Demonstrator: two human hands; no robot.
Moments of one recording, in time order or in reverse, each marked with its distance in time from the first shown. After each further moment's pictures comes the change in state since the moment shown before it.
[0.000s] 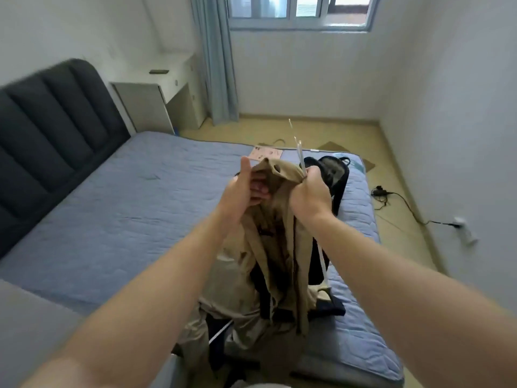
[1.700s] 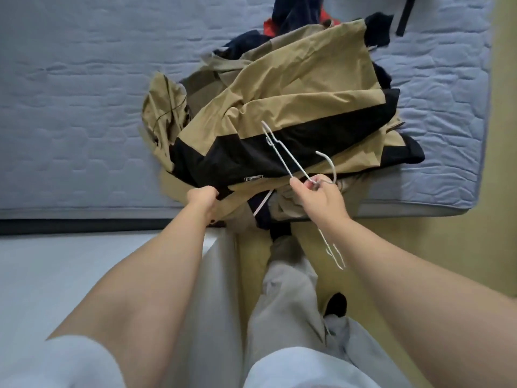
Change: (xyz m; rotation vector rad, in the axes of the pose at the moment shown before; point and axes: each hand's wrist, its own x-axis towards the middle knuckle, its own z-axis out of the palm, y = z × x) left_hand 0.125 -0.438 -0.236 0.372 0.281 -1.166; right_hand -0.059 0.239 0.324 0.034 -0.281 0.807
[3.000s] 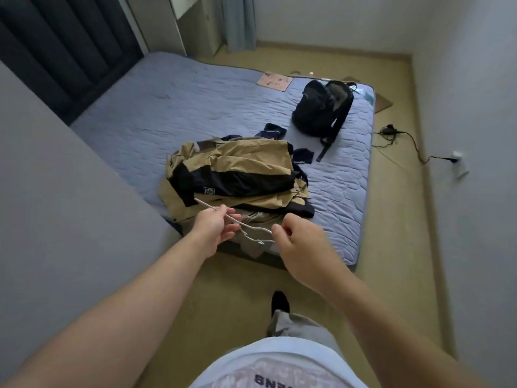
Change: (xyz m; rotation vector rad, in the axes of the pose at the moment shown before) left_hand -0.466 -0.287 0.169 -0.486 -0.138 0.547; right_hand -0.343 0.200 -0.403 -0.432 -0.160 -0.875
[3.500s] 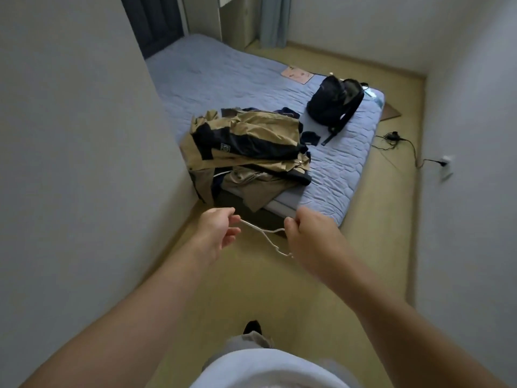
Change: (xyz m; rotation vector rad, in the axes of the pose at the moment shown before) left_hand -0.236 -0.193 -0.042 -0.133 0.113 -0.033; right_hand -0.256 0.020 0.015 -0.314 -0.043 0.012
